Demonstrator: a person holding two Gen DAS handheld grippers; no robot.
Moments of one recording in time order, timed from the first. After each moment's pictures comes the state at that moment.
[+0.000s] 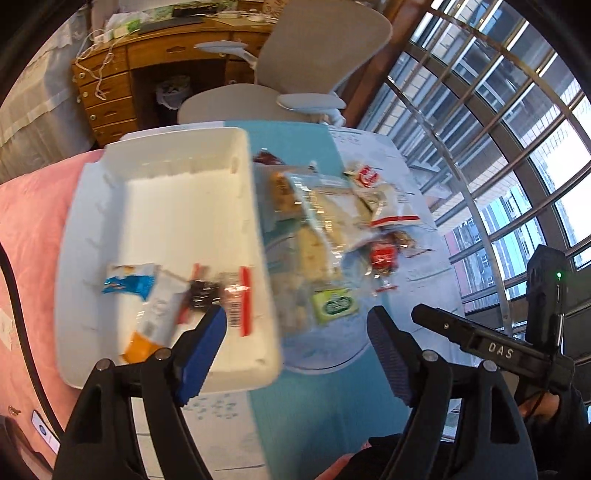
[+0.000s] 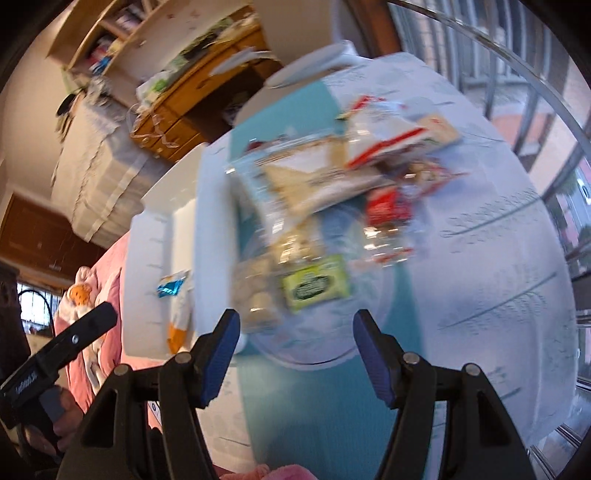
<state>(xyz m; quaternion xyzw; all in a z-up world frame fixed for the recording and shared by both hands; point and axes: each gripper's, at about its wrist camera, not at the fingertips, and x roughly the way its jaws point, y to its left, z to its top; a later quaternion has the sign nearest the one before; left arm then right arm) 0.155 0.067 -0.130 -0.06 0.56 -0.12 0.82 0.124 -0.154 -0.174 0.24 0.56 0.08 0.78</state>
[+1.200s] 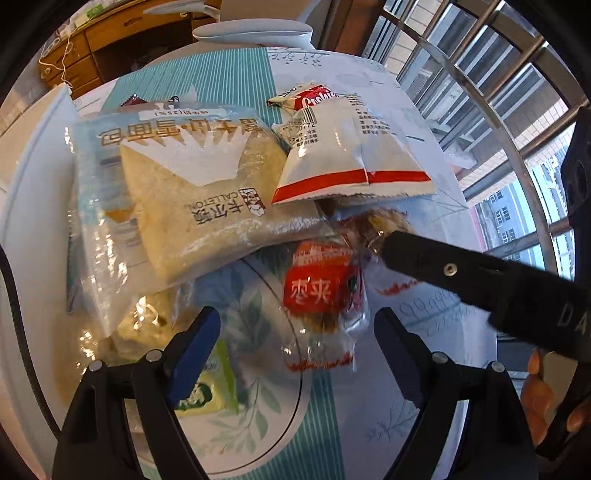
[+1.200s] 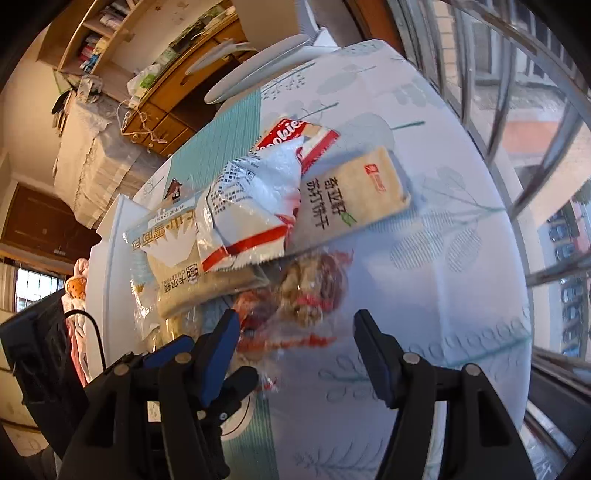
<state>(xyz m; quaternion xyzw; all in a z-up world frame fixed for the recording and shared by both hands) 0.230 -0.110 -0.277 -0.03 0.62 -0.08 0.78 0.240 -0.261 -0.253 0.21 0.58 0.14 0.77</state>
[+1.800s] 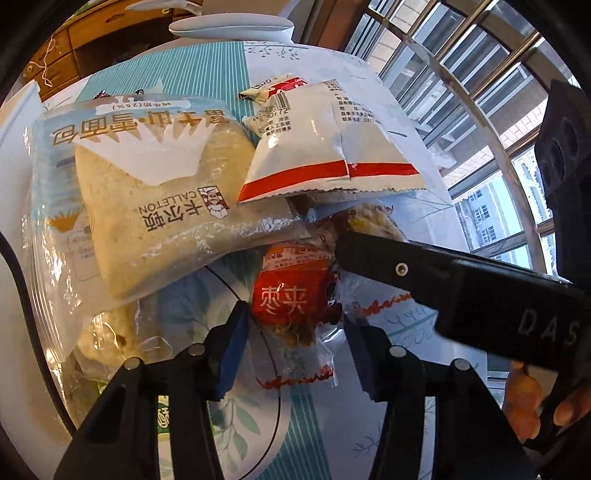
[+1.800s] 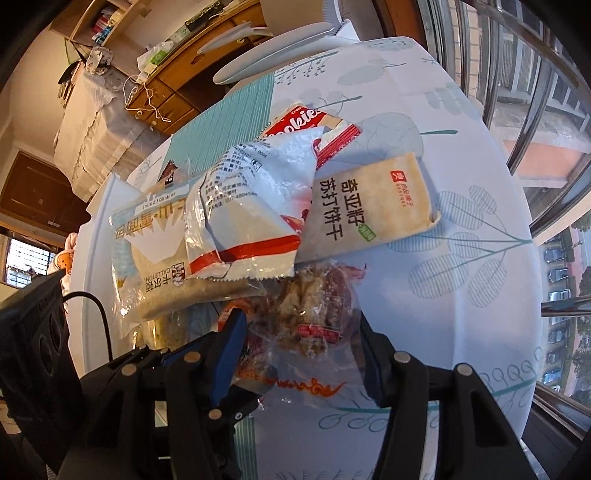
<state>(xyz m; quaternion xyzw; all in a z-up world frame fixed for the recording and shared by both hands) 0.243 -0.122 -0.296 -0.05 0.61 -0.12 0.78 0.254 -0.250 -0.265 0.18 0.59 0.16 0.77</state>
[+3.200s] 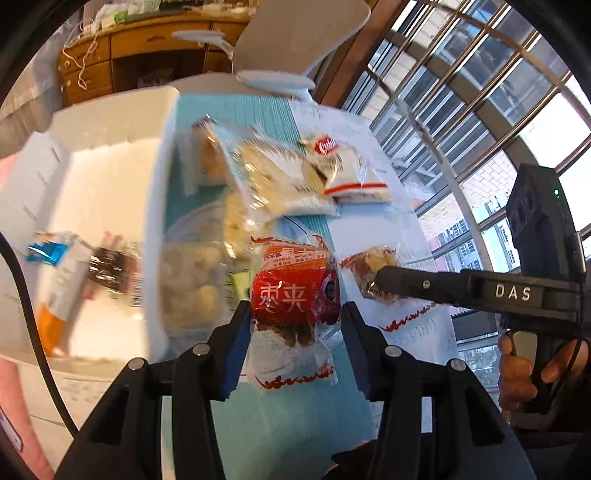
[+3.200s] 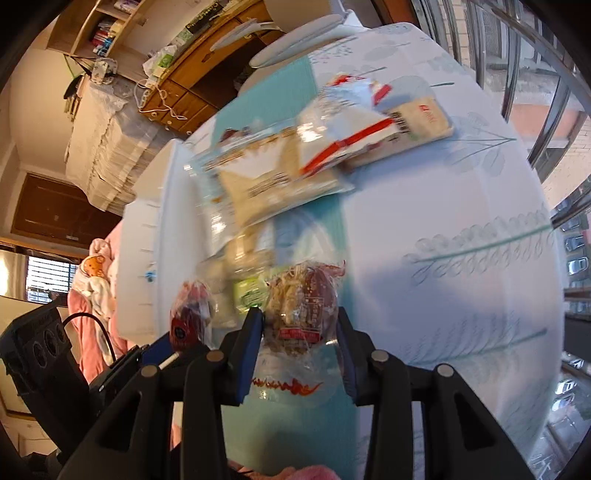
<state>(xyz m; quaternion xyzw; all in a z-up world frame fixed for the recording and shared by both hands) 0.132 0.004 -0.184 -0.09 0.54 -0.14 0.82 0.156 -0.197 -0.199 0.24 0.60 0.16 0.75</state>
